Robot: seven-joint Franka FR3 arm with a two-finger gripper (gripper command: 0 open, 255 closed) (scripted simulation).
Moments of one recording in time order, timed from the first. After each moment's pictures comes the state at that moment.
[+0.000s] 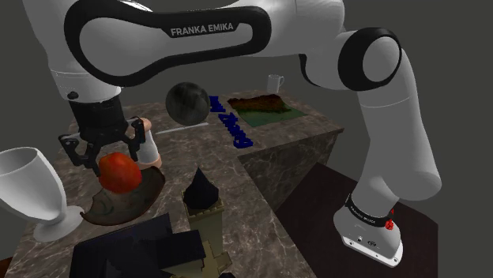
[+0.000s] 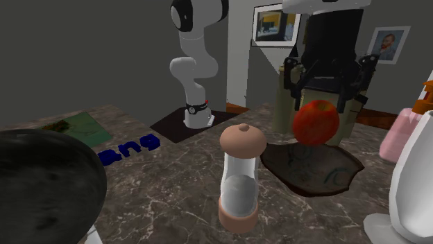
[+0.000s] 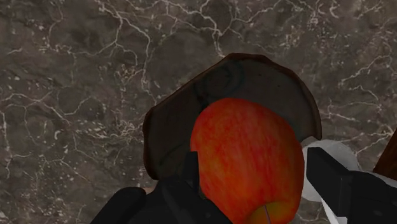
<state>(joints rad) 0.41 0.56 0.55 -1.19 -0.24 1.74 0.95</state>
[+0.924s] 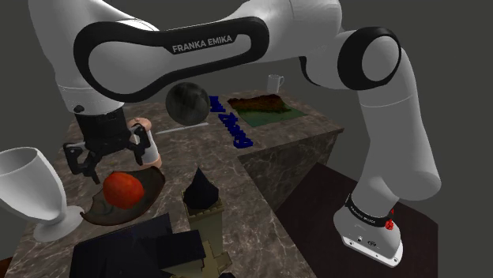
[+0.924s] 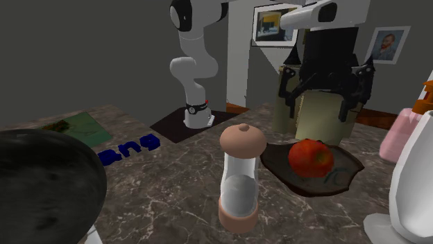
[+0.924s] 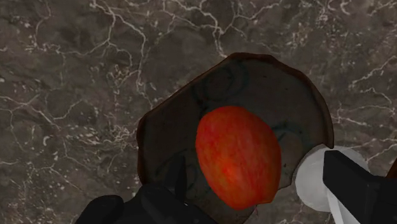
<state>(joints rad) 0.40 0.56 0.55 -1.26 -0.24 1.80 0.95</state>
